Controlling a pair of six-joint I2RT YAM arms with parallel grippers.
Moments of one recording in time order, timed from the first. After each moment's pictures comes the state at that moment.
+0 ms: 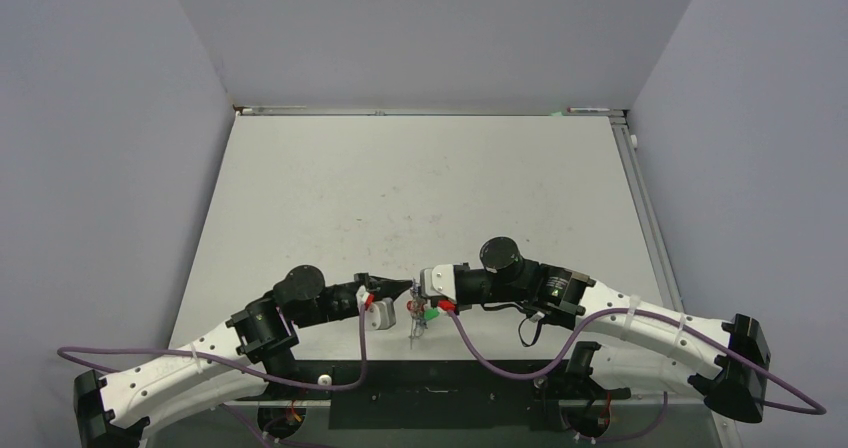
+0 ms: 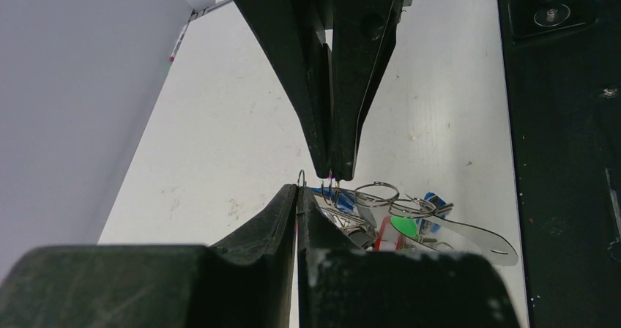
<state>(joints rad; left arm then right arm) -1.04 0.60 0.47 -0.01 0.25 0.55 1.07 1.01 0.76 -0.17 -0.39 -0.56</state>
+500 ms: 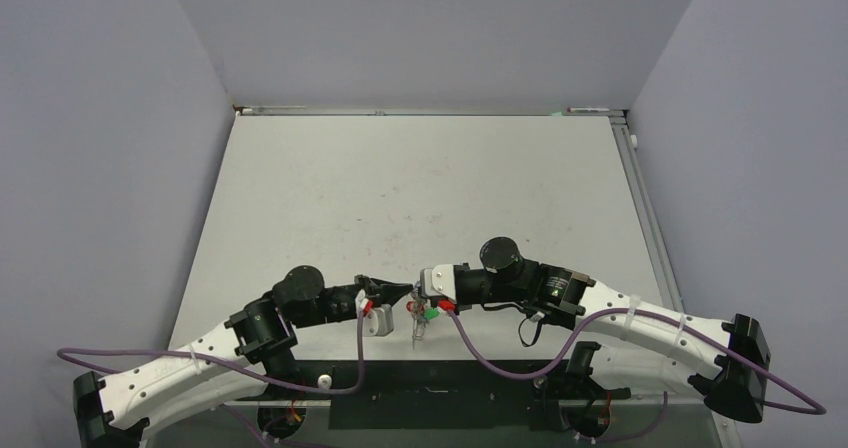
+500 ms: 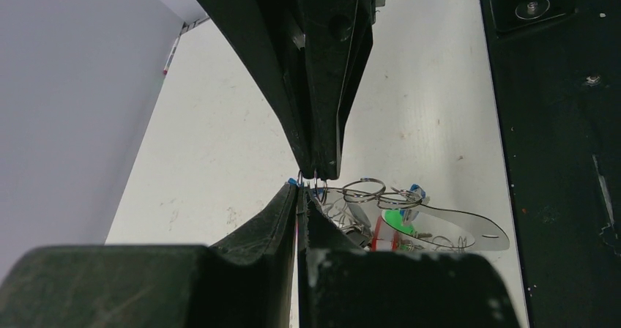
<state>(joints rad) -1.04 0.59 0.47 -0.03 0.29 0.59 1.07 1.01 0.76 -0.17 -0.39 -0.56</state>
